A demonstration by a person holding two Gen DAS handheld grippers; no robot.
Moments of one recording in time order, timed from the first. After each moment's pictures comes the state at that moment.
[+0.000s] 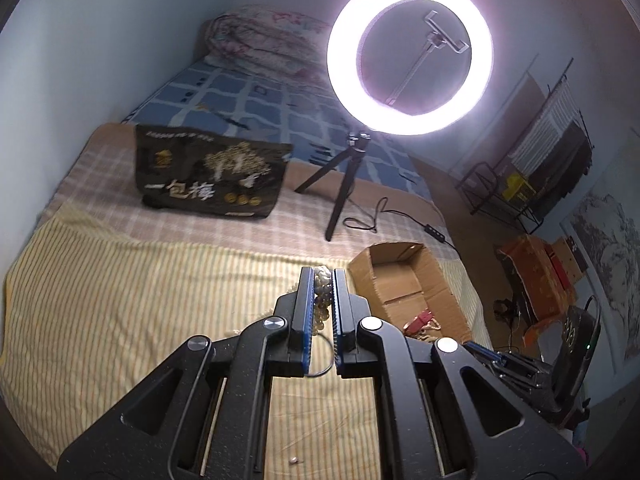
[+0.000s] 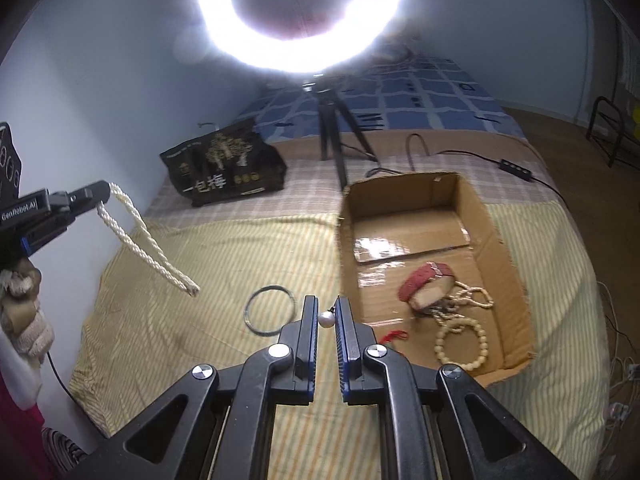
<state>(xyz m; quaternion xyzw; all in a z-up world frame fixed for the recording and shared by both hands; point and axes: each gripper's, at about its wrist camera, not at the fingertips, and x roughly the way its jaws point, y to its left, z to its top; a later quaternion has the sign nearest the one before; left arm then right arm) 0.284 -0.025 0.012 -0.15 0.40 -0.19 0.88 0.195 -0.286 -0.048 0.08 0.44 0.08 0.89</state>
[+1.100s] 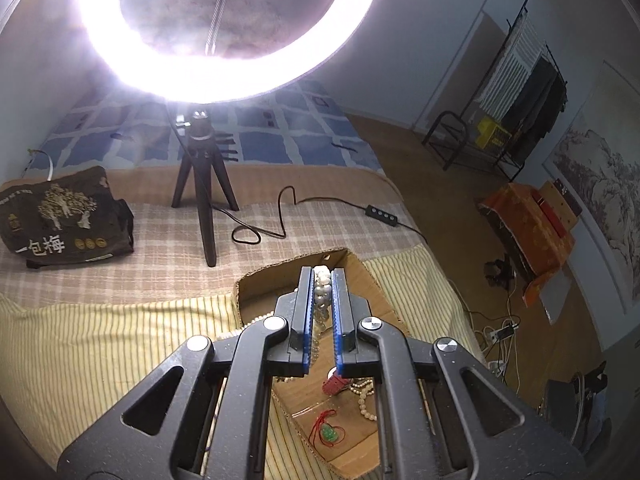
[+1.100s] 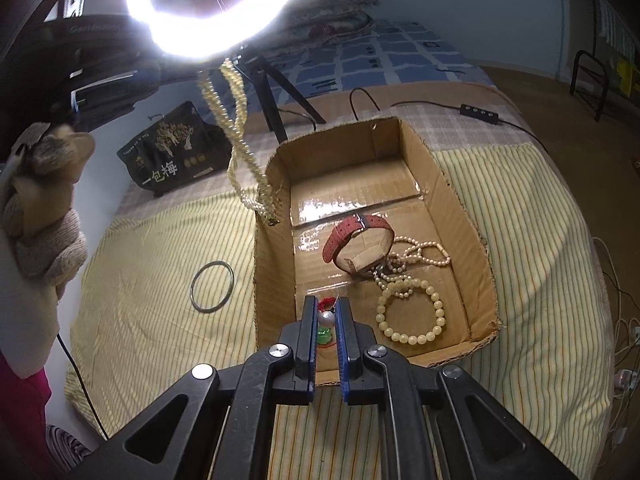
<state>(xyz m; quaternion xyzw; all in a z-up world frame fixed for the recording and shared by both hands) 0.358 -0.230 -0.006 -0.07 0.42 -0.26 0.86 0.198 -0.347 -0.095 0.12 0.48 0.06 0.87</state>
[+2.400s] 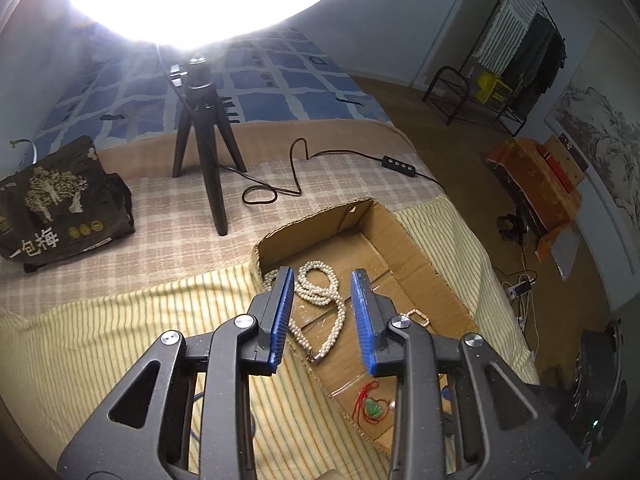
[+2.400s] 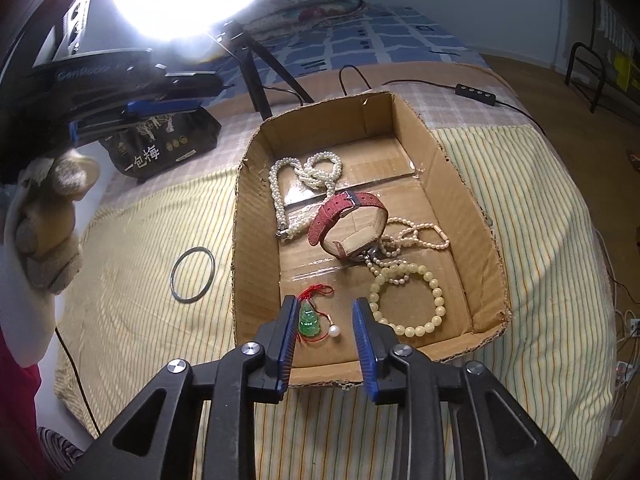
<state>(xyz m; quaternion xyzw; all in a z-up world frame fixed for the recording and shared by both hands) 0.364 -0.223 -0.044 -0.01 0.47 -0.27 0.84 0.207 -0.344 -0.112 0.11 0.50 0.04 0.86</state>
